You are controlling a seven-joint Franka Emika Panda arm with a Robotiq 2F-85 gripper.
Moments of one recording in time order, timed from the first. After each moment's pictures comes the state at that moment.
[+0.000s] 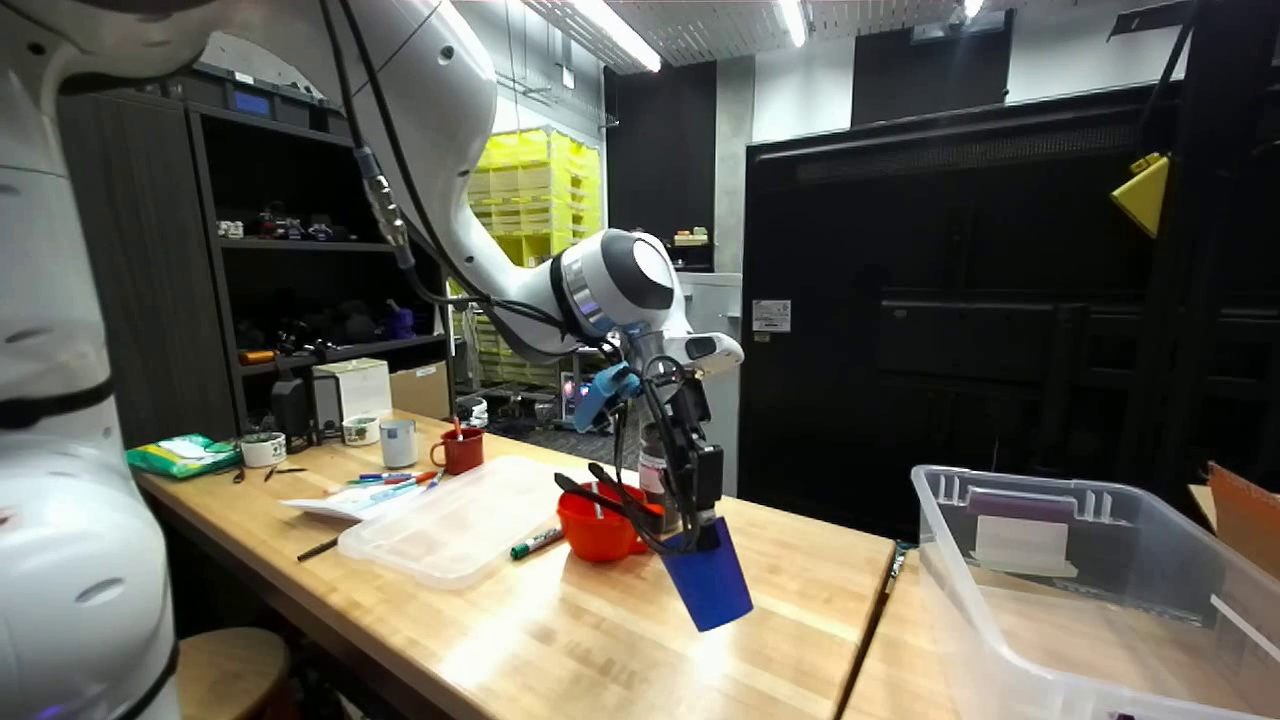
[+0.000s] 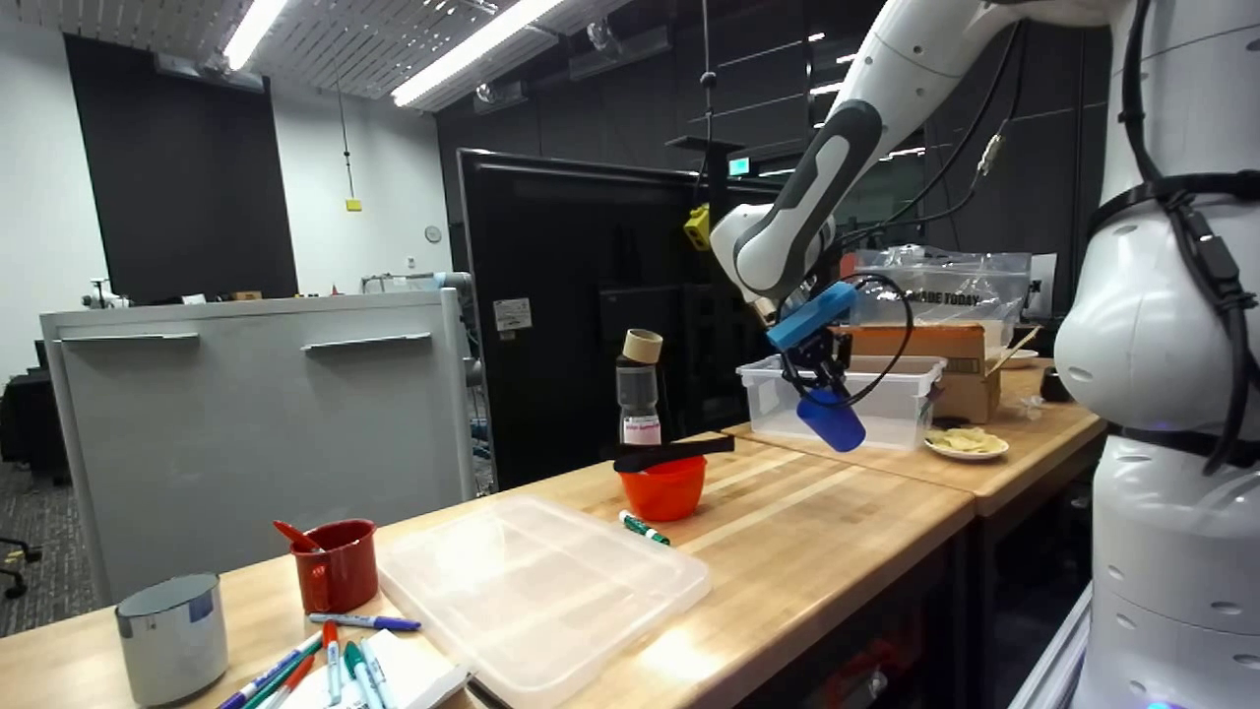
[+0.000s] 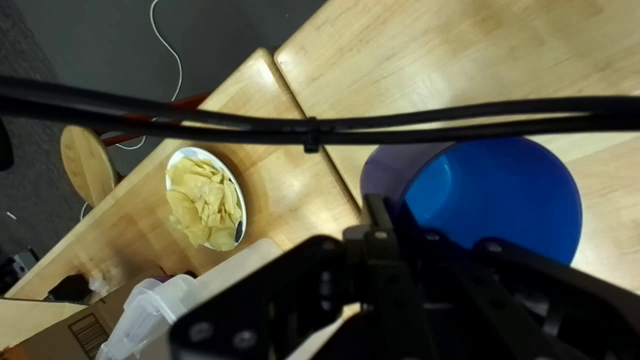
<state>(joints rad) -0.15 -0.04 -0.12 -2.29 -0.60 2.00 0.75</state>
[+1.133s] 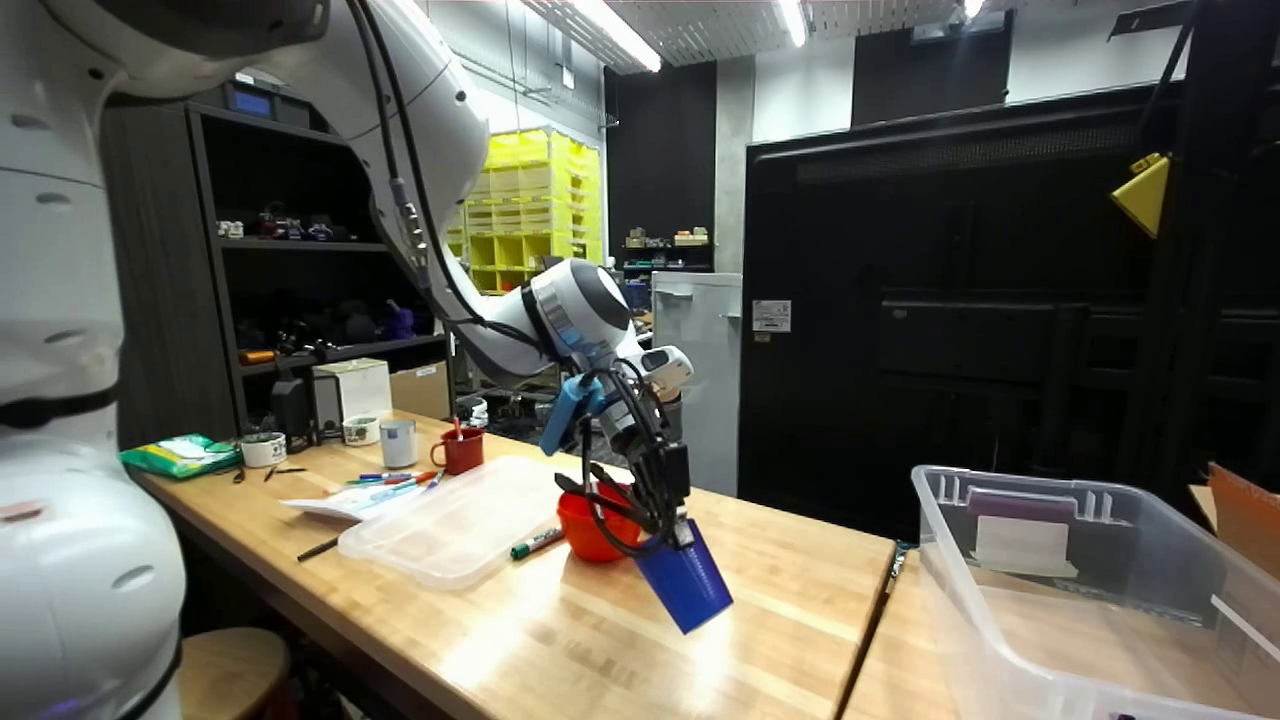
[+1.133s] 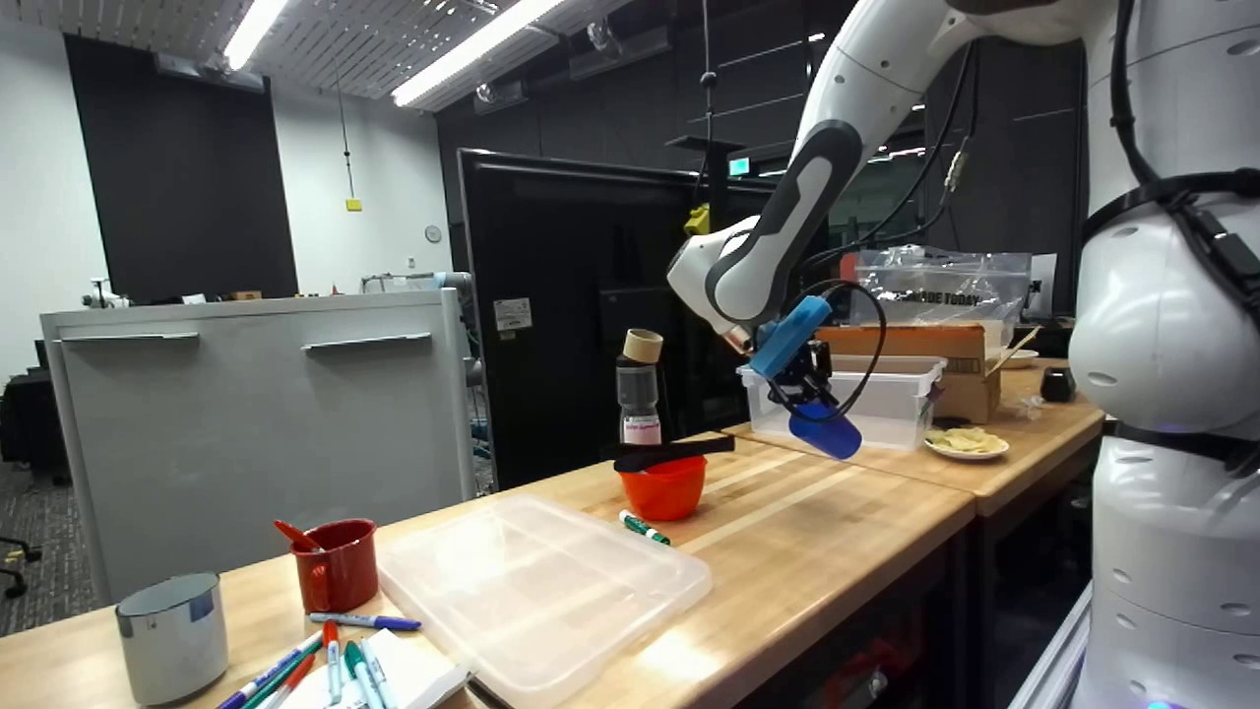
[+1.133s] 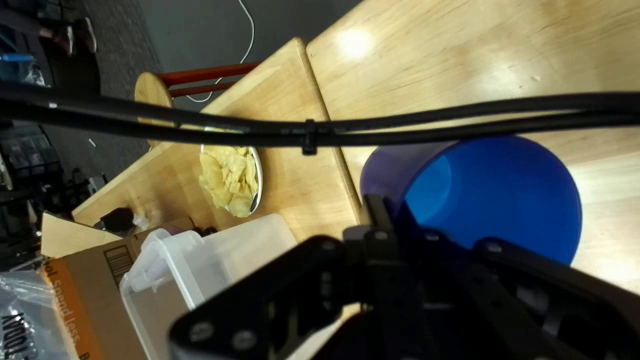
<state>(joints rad) -0.06 0.03 -0.06 -2.29 -0.76 1.88 0.83</state>
